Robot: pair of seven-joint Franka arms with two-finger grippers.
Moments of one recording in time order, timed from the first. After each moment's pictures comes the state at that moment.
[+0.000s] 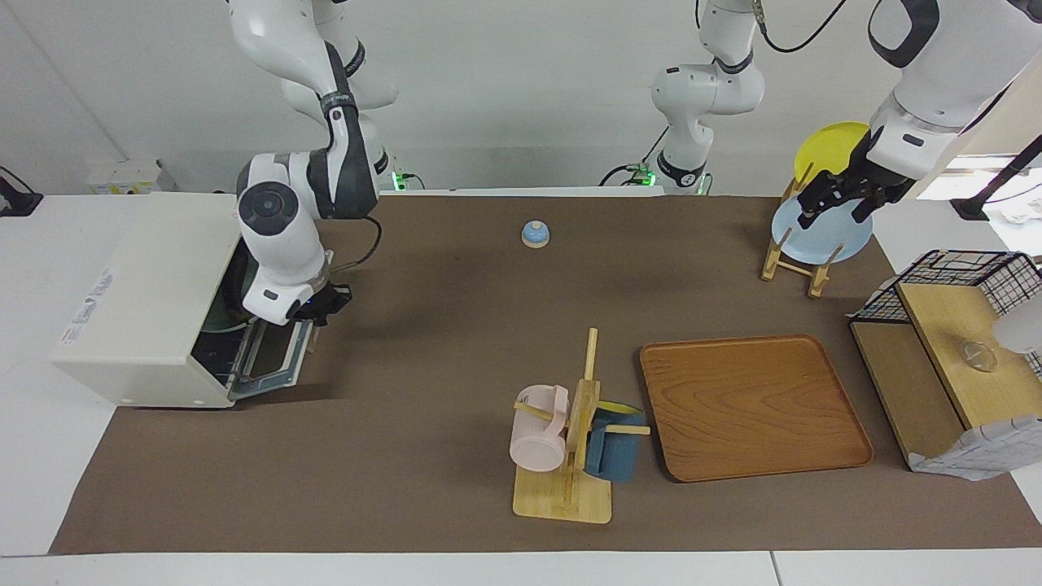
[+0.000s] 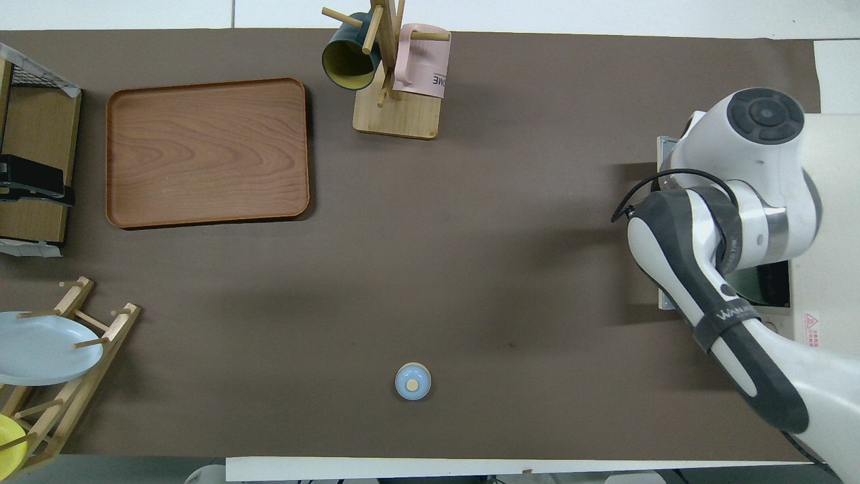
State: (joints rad) left arm -0.12 -0.07 0.06 -1.67 -0.03 1.55 -0.10; right arm 0.14 0.23 -0.05 -1.99 -0.10 2.04 -0.18
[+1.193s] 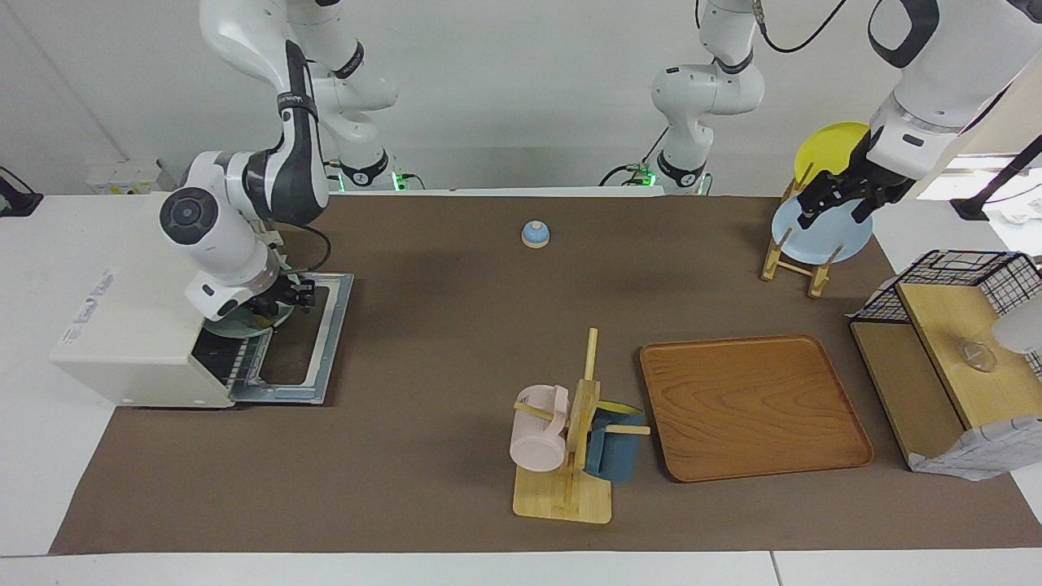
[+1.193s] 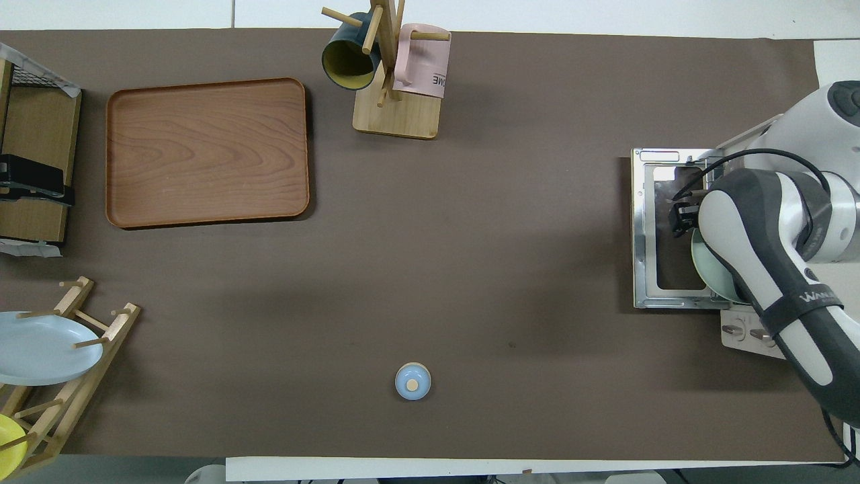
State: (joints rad) left arm -0.12 -0.07 0.06 -1.67 -0.03 1.55 -0.10; right arm 0.03 0.15 -0.09 -2.01 -0.04 1.92 -0.09
